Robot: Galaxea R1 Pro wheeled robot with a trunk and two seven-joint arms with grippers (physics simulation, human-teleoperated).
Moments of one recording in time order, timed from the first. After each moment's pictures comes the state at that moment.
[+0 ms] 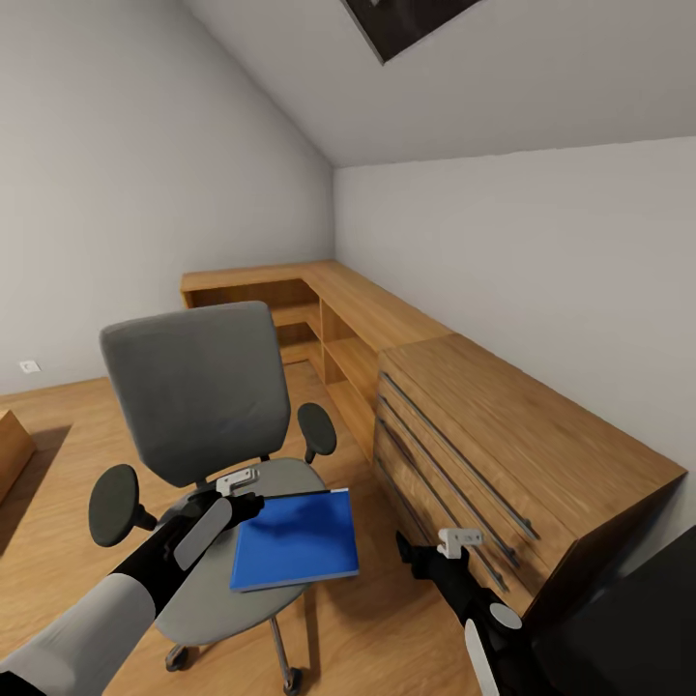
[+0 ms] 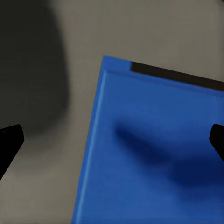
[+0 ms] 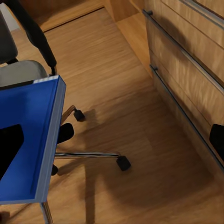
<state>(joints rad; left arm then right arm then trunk) -0.72 0.14 -0.46 -0.76 0.93 0.48 0.49 -0.21 0.16 -0.09 -1.16 0.01 0.16 0.24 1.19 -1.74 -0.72</state>
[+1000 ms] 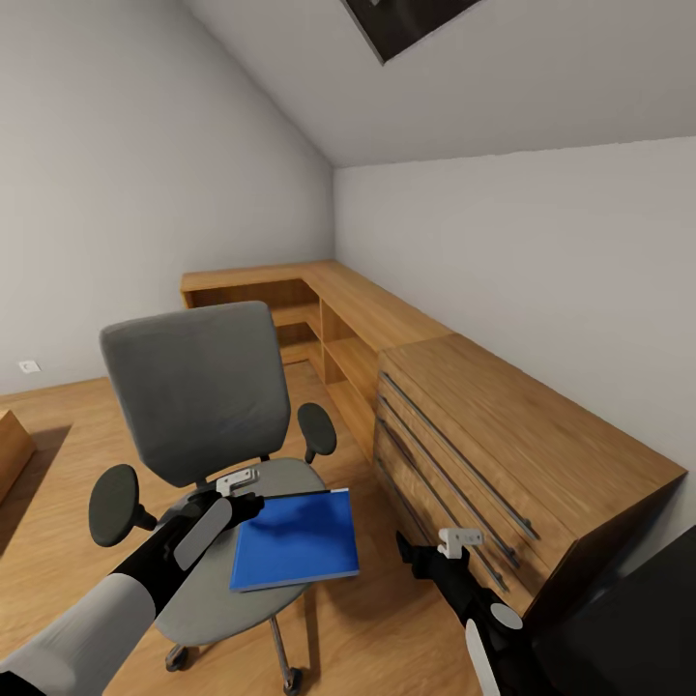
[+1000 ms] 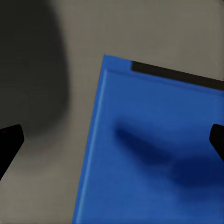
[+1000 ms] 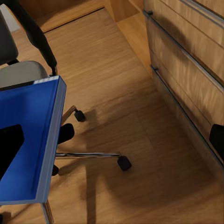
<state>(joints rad) -0.72 0.14 -0.46 -0.75 0.93 0.48 0.49 -0.21 0.15 -0.09 -1.16 0.00 0.16 0.24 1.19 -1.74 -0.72</state>
